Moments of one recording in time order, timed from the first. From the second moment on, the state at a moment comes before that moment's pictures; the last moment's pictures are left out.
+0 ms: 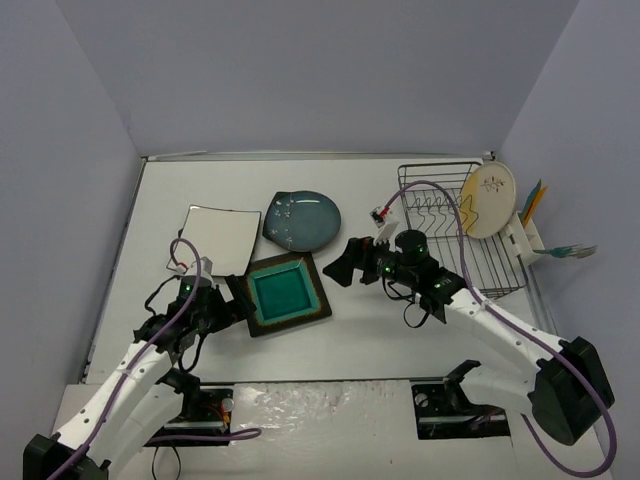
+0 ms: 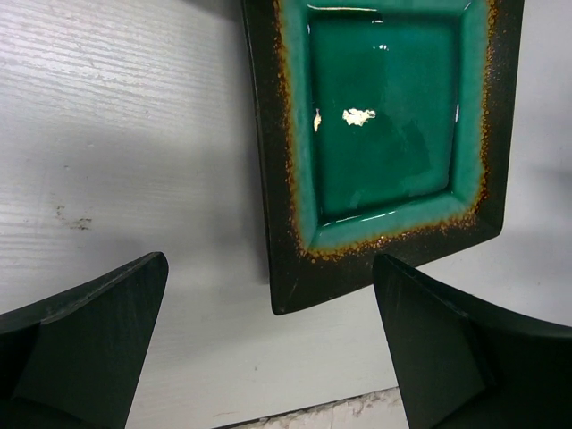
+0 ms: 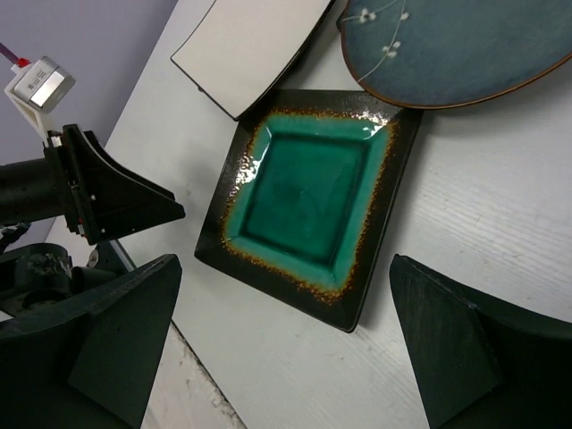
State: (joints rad) left arm -0.35 0.70 0.44 -0.56 0.03 -0.72; right arm 0.57 1.10 0.65 0.08 -0.34 0.52
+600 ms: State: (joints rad) left arm -0.35 0.73 0.44 -0.56 0.02 -0.74; right arm 0.61 1.51 0.56 0.45 -0.36 0.70
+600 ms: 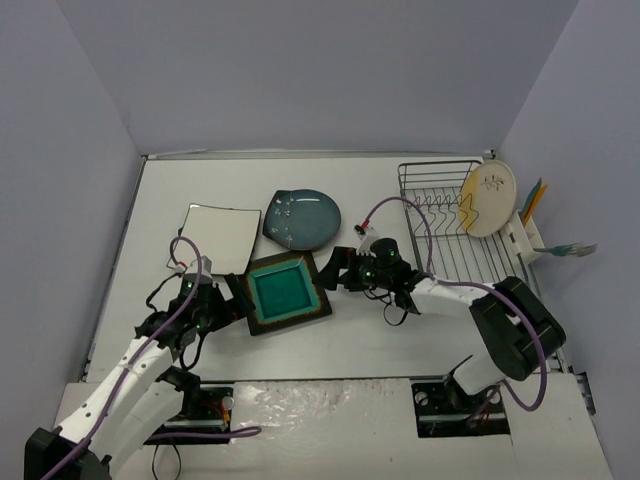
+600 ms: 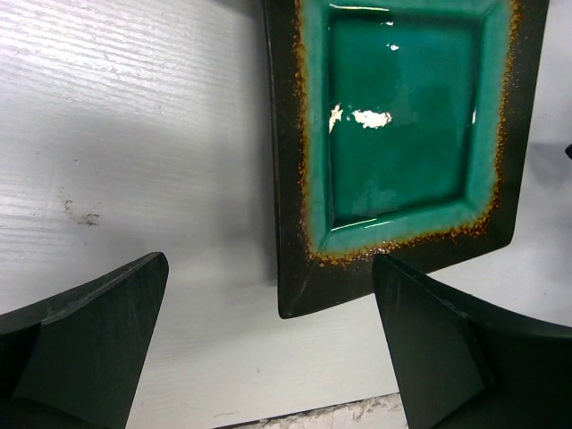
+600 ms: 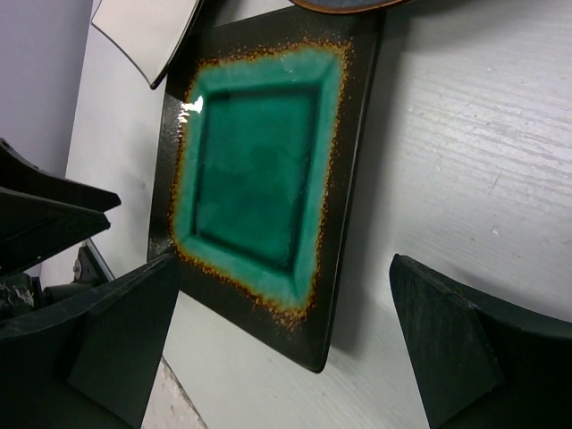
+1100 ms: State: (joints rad) left arm -0.35 0.73 0.54 -0.64 -0.01 -0.70; right arm 0.64 1.82 0.61 0.79 -0.44 0.79
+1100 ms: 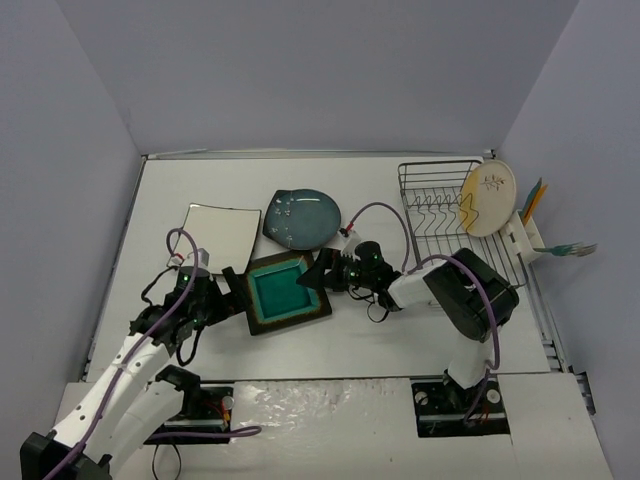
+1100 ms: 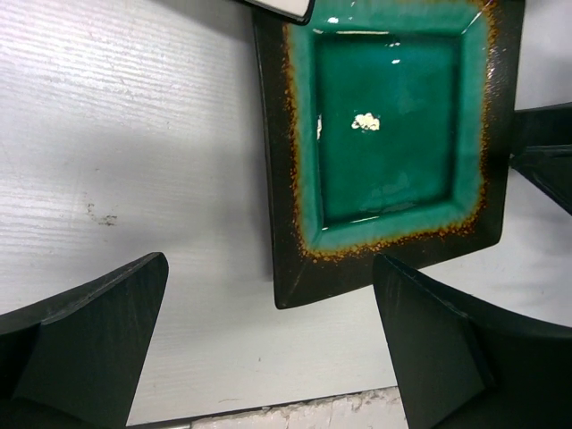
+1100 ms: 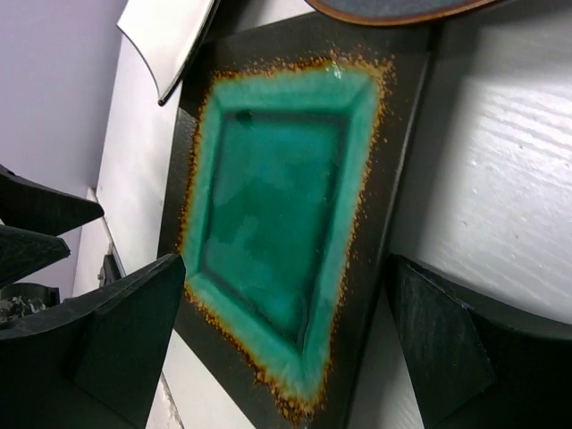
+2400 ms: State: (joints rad) left arm -0.35 0.75 0.66 -0.71 0.00 -0.67; right arm 0.65 1.31 0.64 -0.04 -0.21 0.56
